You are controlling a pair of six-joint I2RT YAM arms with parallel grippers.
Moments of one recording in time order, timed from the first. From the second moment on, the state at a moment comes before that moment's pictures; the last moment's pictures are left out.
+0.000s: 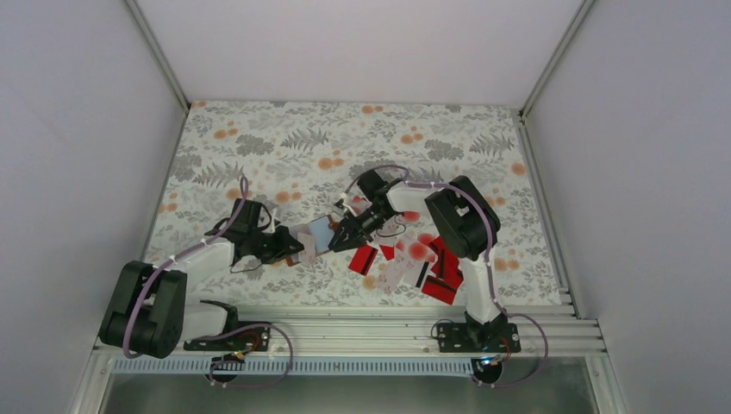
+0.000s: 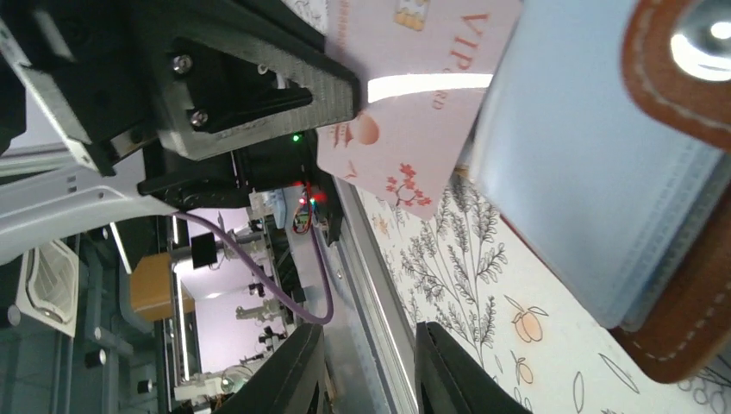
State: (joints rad) left arm -0.23 1.26 0.42 -0.21 0.66 -0.66; right arm 0.65 2.12 1.28 -0.57 -1.21 0.22
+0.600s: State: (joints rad) left arm -0.22 1.27 0.43 -0.21 0.67 -0.64; right arm 0.63 2.18 1.32 -0.47 -1.07 0.38
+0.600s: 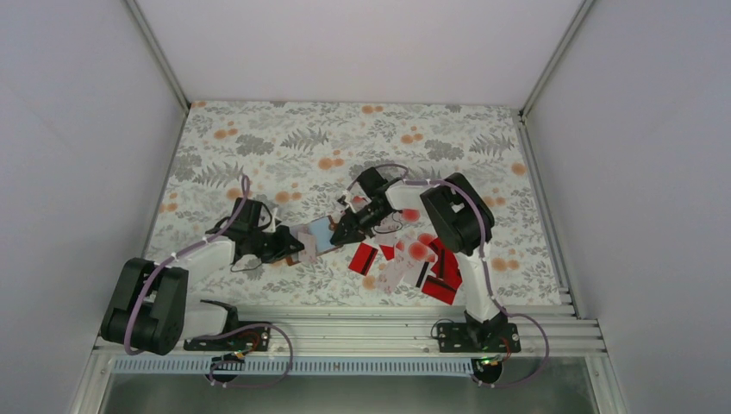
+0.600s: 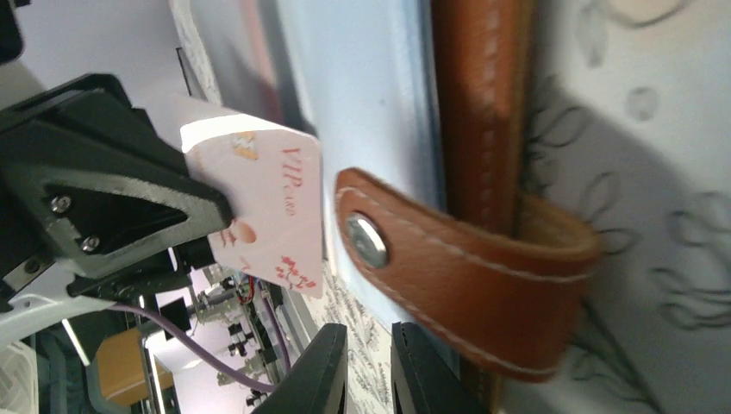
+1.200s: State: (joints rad) left arm -0.21 1.28 0.45 -0.25 0.66 -0.64; right arm 0.60 2.19 1.26 -0.39 -1.07 0.40
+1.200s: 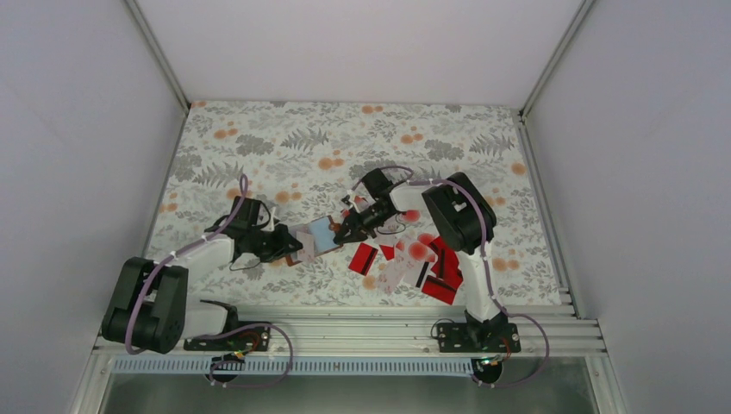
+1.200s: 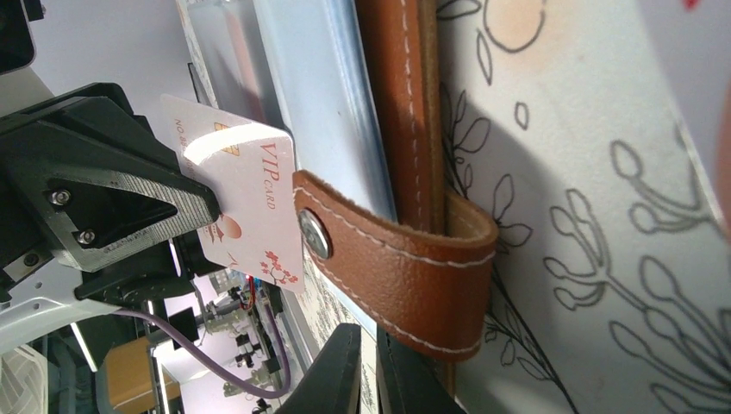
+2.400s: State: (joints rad) left arm -0.19 1.39 0.47 -0.08 0.70 -0.70; right arm 0.59 2.18 1.23 -0.39 -1.09 0.37
